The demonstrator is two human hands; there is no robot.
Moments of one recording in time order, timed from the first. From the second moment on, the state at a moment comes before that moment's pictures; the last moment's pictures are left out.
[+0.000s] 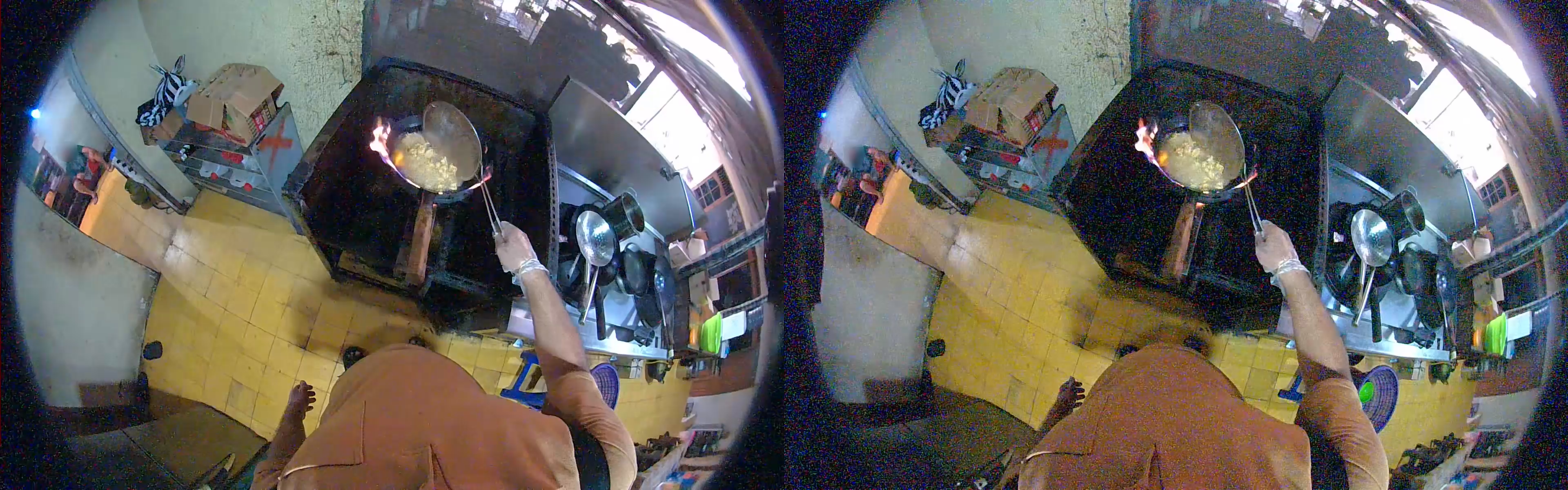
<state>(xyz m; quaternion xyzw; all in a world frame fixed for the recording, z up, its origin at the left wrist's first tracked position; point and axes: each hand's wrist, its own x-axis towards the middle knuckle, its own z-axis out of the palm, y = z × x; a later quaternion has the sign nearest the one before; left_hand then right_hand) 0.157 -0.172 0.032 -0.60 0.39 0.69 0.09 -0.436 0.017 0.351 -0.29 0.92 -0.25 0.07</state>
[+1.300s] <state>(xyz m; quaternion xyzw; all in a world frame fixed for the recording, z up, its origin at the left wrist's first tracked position) 0.165 -0.176 0.037 -0.60 0.42 0.68 0.07 -0.433 -0.045 0.326 0.04 0.62 -0.62 0.48</state>
